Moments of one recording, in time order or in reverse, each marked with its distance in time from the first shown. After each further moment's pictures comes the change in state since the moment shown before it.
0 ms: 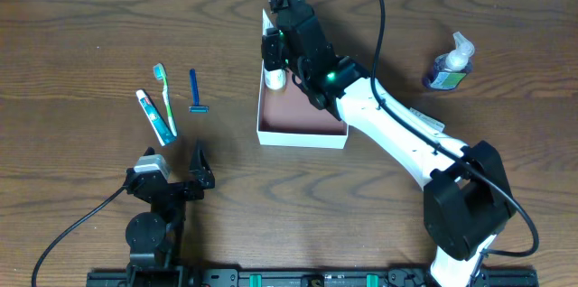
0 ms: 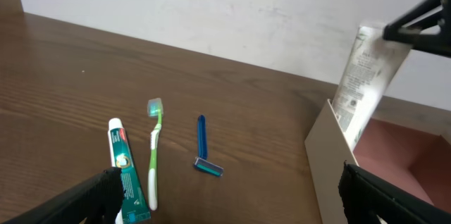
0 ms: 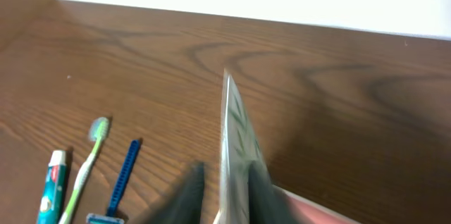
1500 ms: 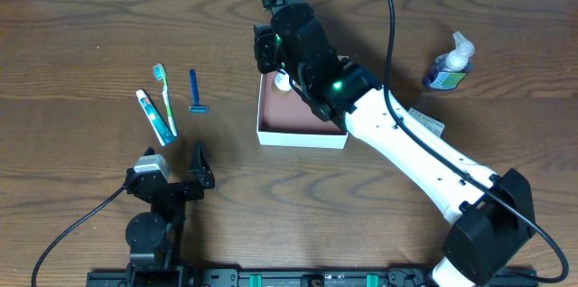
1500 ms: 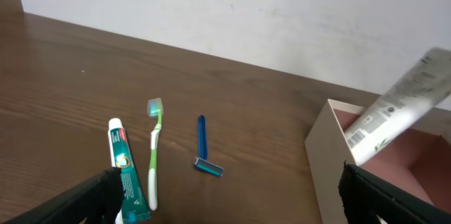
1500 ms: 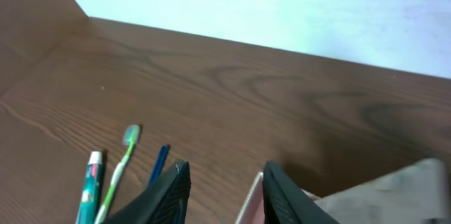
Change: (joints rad) left arm 0.000 0.000 0.000 0.000 0.000 0.000; right arm 0.046 -0.122 0.031 -0.108 0.053 -0.029
